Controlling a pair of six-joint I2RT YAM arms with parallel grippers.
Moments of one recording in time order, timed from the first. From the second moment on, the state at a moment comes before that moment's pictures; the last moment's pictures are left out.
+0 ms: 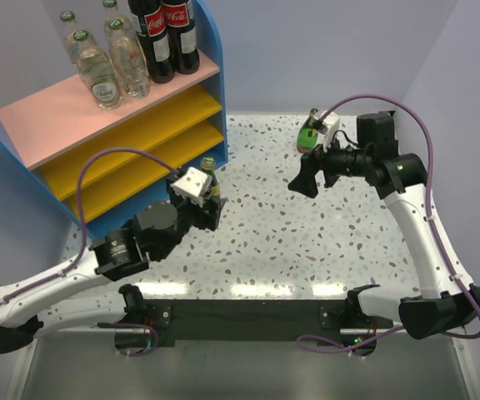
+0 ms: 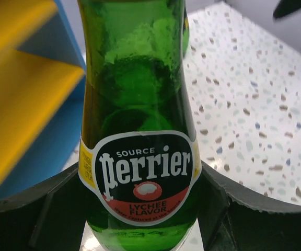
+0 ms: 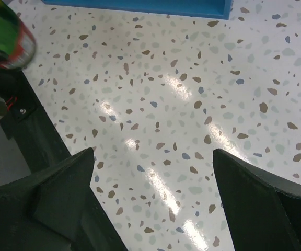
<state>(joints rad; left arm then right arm) -1.10 0.85 0.82 -0.20 -0.57 -0.11 0.26 1.24 1.48 -0.92 -0.66 -0.21</state>
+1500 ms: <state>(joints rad) -0.92 1.44 2.24 -0.22 -0.86 0.57 0.20 1.27 1.46 -0.91 -0.57 -0.20</state>
